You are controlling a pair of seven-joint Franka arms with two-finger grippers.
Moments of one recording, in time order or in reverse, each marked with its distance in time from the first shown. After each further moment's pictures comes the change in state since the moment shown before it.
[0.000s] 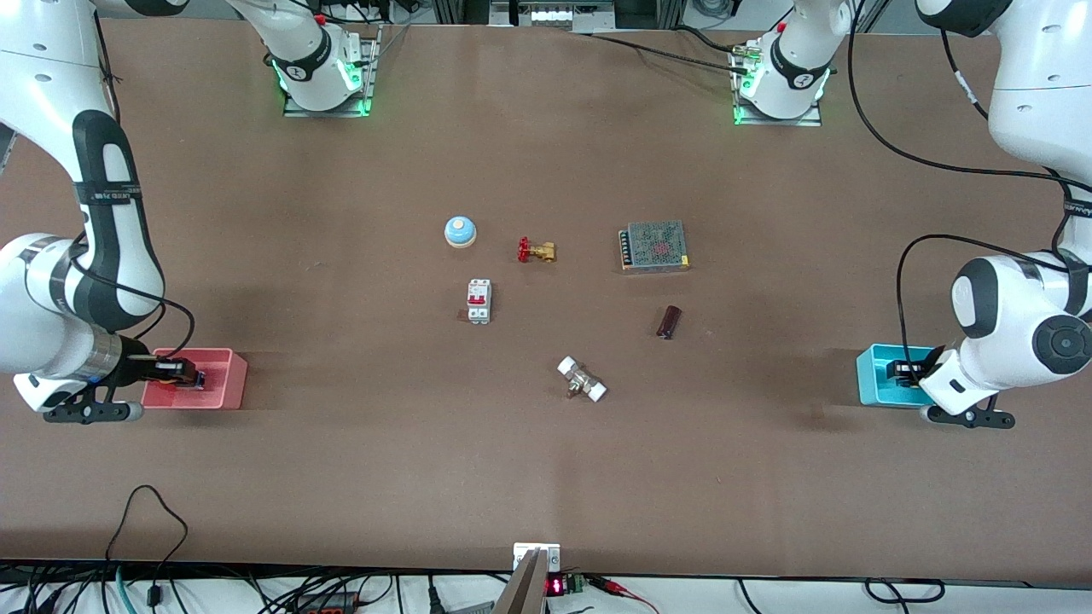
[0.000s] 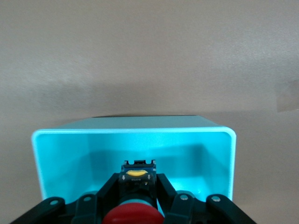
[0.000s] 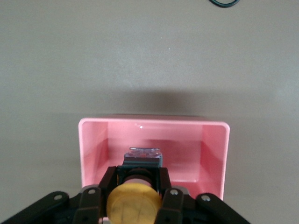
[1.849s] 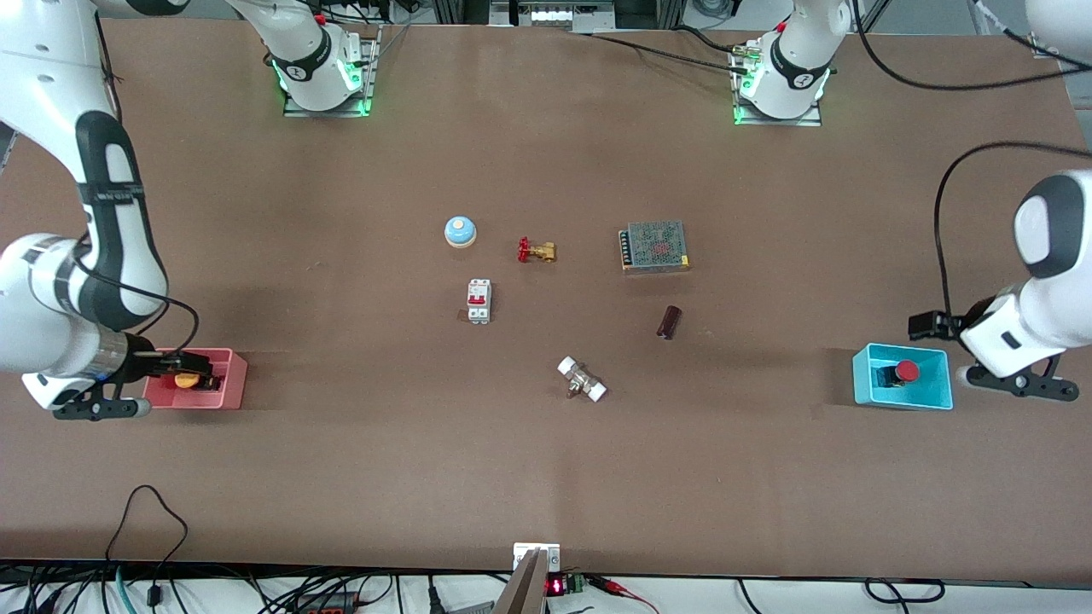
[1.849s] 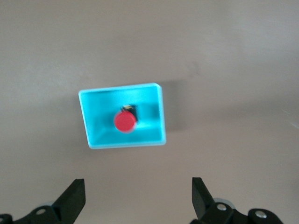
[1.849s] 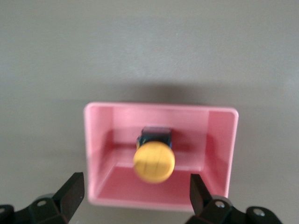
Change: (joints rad) left arm -0.025 -0.310 -0.117 0.107 -0.004 -0.479 0.047; right arm 0.006 -0.060 0.000 -0.006 0.000 -0.113 -0.009
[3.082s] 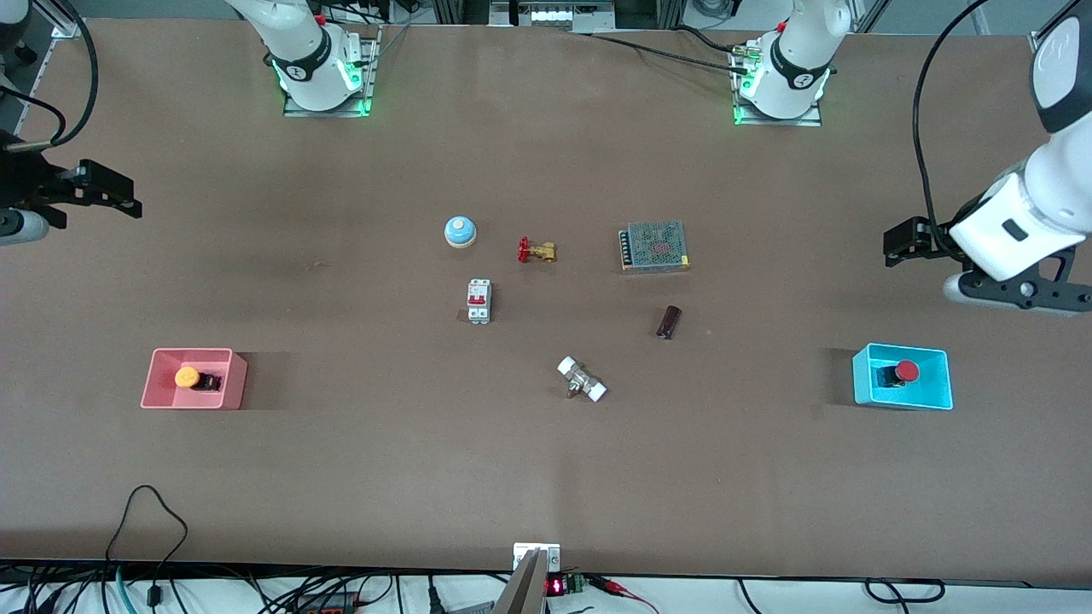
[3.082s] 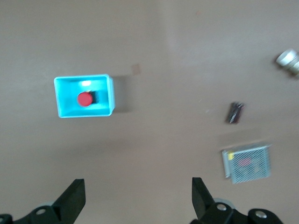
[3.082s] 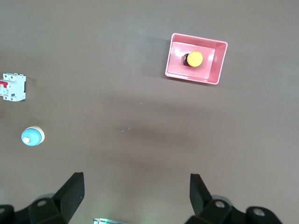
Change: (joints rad) left arm -0.198 -0.254 0.091 -0.027 -0.151 -0.118 -0.163; right arm 0.030 -0.555 0.116 -0.033 -0.129 -0.544 0.066
